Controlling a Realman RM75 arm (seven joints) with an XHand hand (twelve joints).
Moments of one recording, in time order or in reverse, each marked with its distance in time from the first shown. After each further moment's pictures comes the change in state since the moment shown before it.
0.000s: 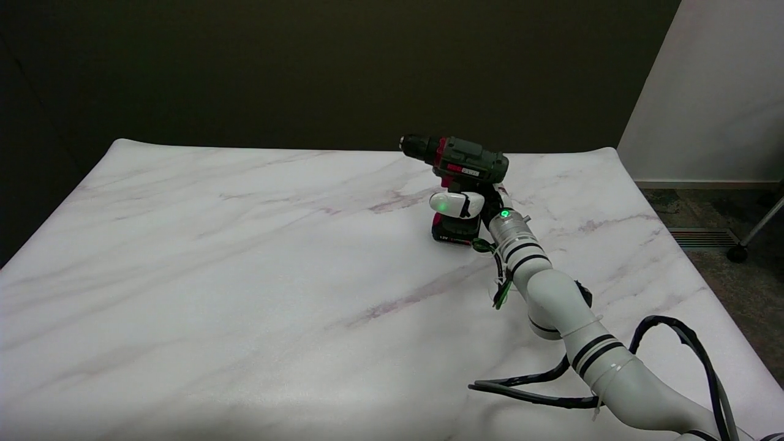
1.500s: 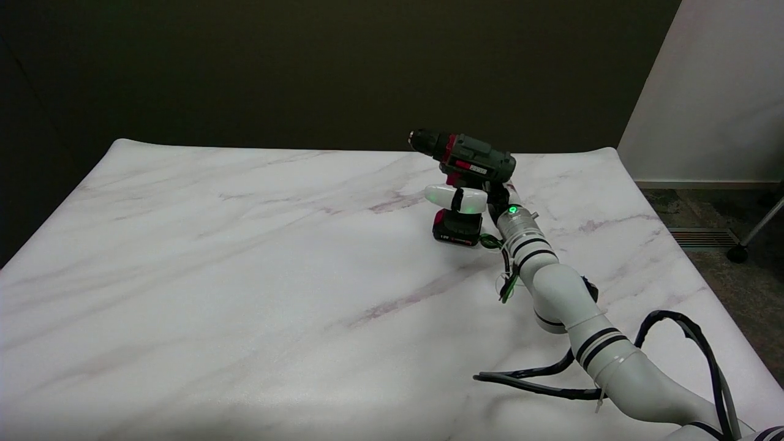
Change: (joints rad) arm 0.021 0.018 0.022 -0.034 0.008 -0.003 0.001
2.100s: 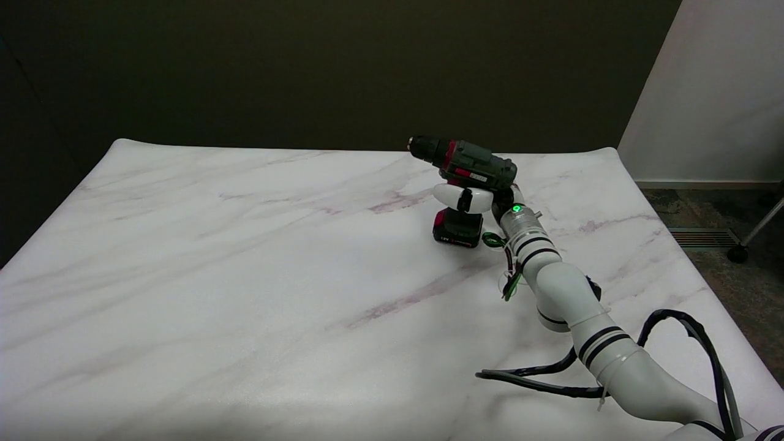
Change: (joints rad) arm 0.001 0.008 0.009 -0.002 0.019 -0.004 0.000
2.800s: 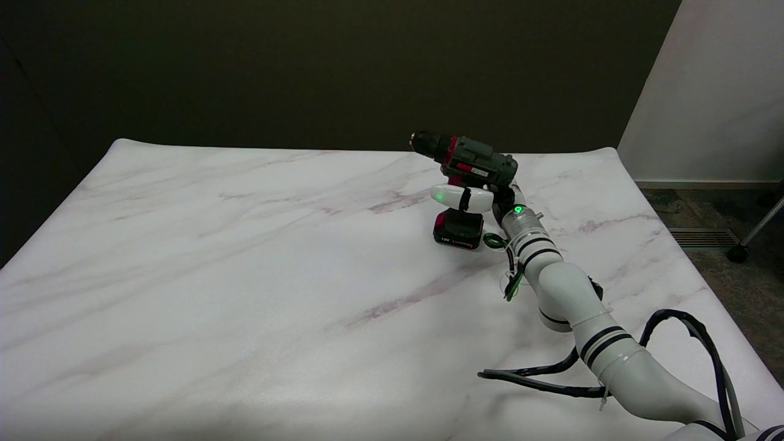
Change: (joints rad) arm -0.001 0.006 0.004 -0.005 0.015 -0.009 0.000
